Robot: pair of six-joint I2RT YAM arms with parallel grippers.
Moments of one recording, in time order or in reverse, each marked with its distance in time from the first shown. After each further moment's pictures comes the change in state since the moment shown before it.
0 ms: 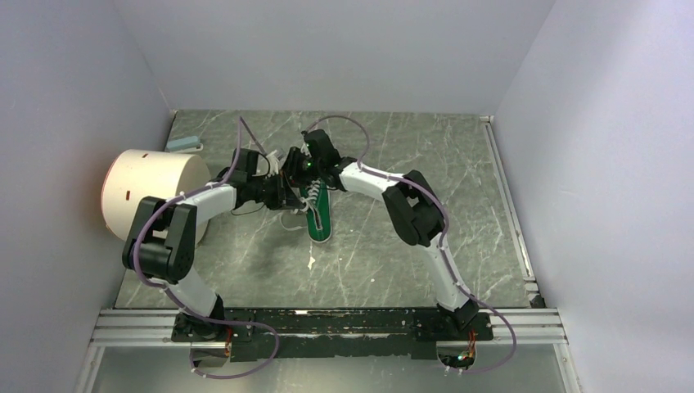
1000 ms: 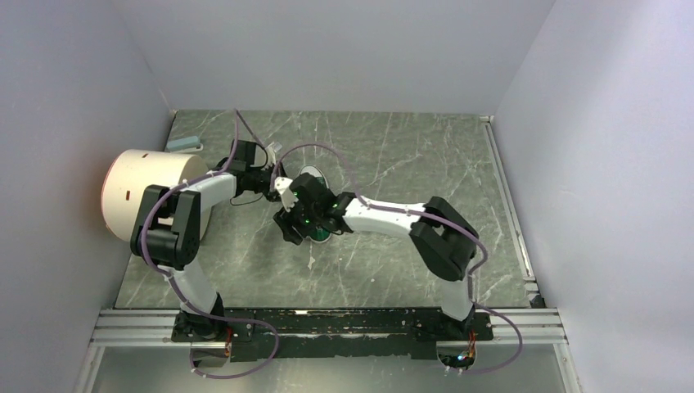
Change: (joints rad) left arm 0.043 0.103 0.125 -0.049 0.067 -0.043; right arm 0.256 -0.446 -0.438 -0.251 0.194 -0.877
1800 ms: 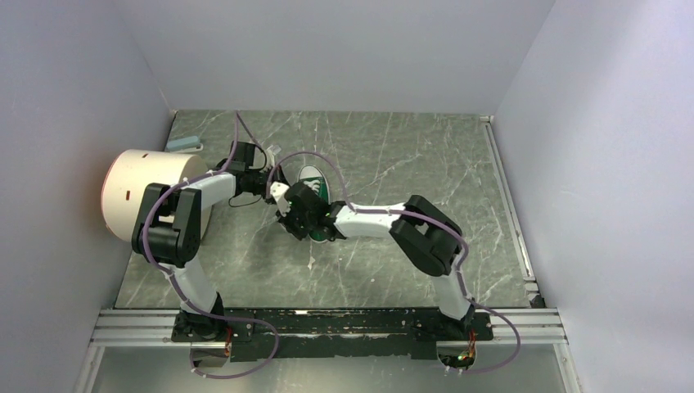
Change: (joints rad) left arm 0.015 0.022 0.000 -0.038 0.000 0.025; right arm 0.026 0.171 0.003 0.210 0.140 -0.066
